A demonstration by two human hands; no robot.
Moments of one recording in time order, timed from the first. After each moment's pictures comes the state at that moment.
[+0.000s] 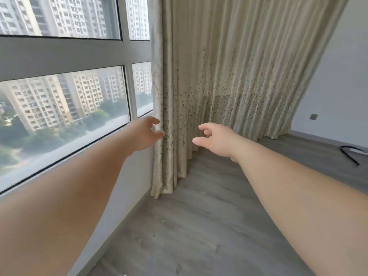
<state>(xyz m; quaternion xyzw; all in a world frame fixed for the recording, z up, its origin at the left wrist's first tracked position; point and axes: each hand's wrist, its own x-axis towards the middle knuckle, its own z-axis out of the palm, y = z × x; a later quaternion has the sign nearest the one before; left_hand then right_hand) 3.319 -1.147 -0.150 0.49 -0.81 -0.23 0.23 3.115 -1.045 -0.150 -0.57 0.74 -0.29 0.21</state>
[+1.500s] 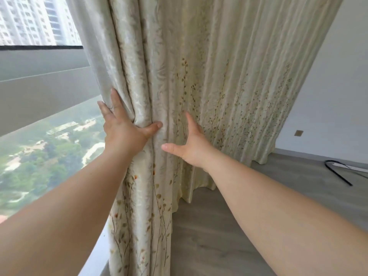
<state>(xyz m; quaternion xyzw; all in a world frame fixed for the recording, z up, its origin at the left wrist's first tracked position) 2.881 -1.913 -0.148 0.44 -0.73 -0.28 0.44 2.748 -1.793 -0.149 -0.48 0.77 -0.39 0.17</state>
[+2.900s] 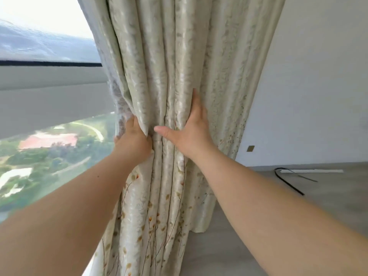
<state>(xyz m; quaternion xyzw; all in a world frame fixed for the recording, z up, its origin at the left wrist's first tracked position) 2.143 -2.248 -0.143 0.26 -0.89 -0.25 0.26 2.091 -2.108 -0.100 -0.35 0.79 -0.48 -0.11</state>
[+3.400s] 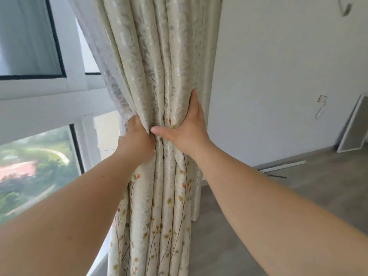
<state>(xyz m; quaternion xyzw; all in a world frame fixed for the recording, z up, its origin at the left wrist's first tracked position) 1.811 -2.141 -0.122 0.14 -0.90 -0.32 0.27 1.784 -2.006 -0.089 -0.25 0.82 -0.49 -0.15</state>
